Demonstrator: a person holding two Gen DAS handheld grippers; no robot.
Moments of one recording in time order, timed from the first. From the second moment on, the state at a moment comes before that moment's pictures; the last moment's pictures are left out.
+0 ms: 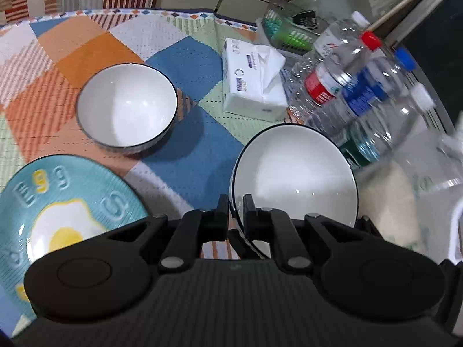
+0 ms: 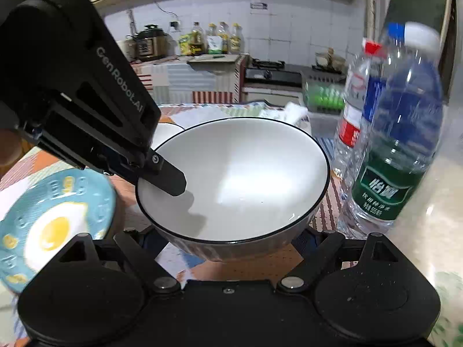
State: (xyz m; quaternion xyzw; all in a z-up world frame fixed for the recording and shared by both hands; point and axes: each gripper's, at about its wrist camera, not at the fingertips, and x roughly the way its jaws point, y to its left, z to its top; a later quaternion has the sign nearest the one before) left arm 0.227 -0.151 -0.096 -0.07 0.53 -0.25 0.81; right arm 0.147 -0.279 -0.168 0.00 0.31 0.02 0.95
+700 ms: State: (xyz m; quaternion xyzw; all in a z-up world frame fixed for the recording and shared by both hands) left arm 0.125 -0.103 -0.044 0.01 0.53 -0.27 0.81; right arm 0.051 -0.233 -0.118 -0.04 0.28 0.07 0.96
